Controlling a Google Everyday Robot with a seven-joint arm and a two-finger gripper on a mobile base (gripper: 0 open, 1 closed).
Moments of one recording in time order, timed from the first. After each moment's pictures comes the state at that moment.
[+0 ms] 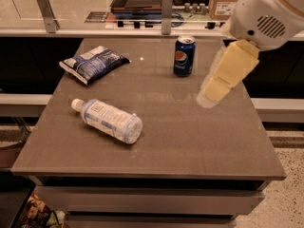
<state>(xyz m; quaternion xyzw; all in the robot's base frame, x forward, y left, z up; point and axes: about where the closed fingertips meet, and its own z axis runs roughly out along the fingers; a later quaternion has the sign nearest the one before) 0.449 -0.115 1.012 -0.55 0.80 0.05 0.24</state>
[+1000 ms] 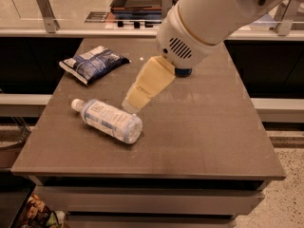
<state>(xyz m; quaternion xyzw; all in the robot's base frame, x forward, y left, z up) 0.461 -0.001 0.984 -0.52 0.80 0.11 0.28</state>
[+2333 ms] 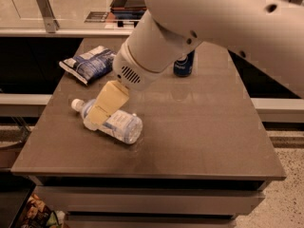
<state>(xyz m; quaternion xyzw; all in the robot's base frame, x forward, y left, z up) 0.469 0.078 0.927 -0.53 0.79 0.16 0.26</state>
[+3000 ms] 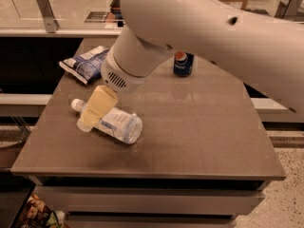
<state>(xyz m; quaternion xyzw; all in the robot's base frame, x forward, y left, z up) 0.483 0.098 0.907 -0.53 0.79 0.14 0.26</state>
